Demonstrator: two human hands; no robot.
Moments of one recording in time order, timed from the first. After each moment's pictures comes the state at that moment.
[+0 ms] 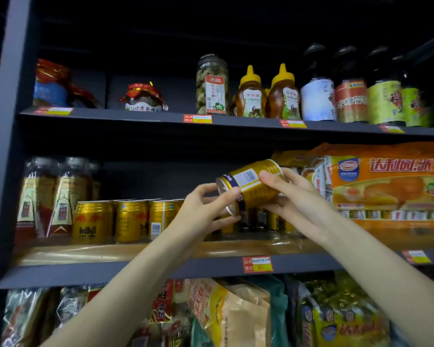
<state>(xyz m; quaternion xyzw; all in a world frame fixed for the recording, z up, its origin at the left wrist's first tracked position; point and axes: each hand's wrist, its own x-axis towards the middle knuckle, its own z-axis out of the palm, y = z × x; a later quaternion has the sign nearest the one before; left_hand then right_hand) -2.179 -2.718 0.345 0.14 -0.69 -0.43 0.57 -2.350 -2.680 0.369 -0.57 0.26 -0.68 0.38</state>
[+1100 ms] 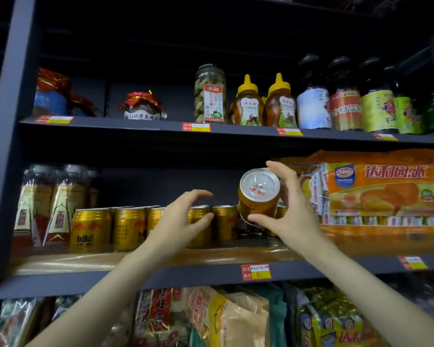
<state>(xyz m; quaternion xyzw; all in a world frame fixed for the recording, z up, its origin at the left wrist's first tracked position) -2.147 -2.748 0.344 0.29 -0.80 0.06 0.51 -2.356 -2.697 0.346 -0.73 0.31 -0.60 -0.12</state>
